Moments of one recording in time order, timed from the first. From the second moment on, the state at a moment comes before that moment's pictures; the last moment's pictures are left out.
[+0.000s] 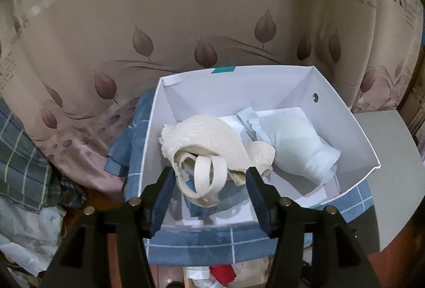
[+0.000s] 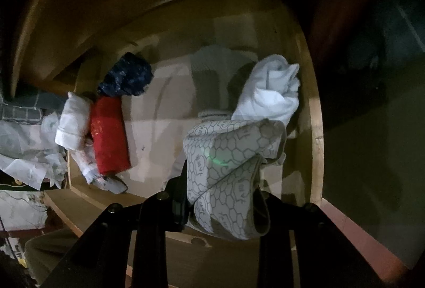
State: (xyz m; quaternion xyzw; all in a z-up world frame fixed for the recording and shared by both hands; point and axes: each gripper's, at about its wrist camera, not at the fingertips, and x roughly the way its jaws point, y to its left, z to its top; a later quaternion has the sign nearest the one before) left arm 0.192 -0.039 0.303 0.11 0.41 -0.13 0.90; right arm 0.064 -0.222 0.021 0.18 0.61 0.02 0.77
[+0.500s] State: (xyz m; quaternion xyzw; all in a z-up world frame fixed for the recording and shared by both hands) left arm 0.132 -0.004 0.322 0.06 0.38 -0.16 0.91; right arm 0.060 -0.227 0.034 0.18 0.59 0.01 0.79
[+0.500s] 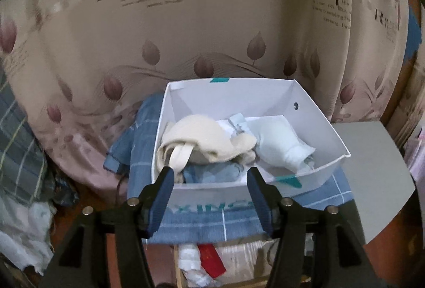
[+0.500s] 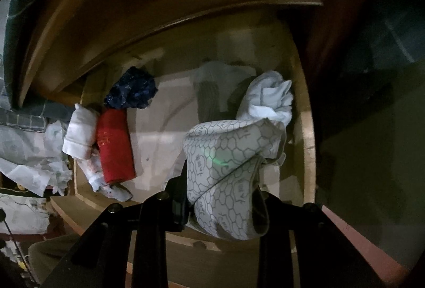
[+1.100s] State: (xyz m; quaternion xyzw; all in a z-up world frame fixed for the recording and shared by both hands) left arm 0.082 0.070 0.158 0.03 0.44 -0.02 0.90; right arm 0.041 -0.220 0.117 0.14 0.54 0.03 0.83
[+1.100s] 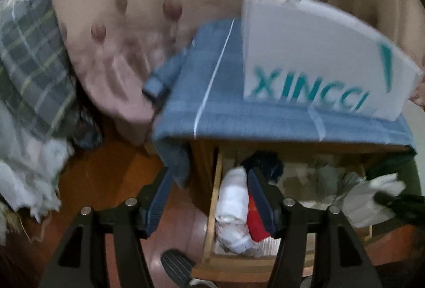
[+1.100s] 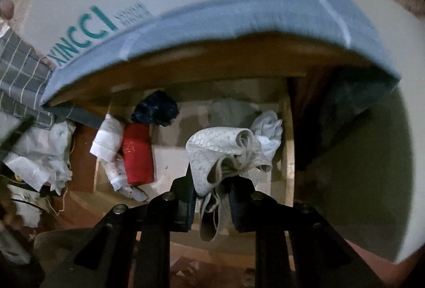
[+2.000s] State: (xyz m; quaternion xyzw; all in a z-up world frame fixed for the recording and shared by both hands) left arm 0.093 0.116 0.095 -0.06 0.51 0.01 0.86; right arm 0.029 -0.197 0.309 0.09 0.43 0.04 0.90
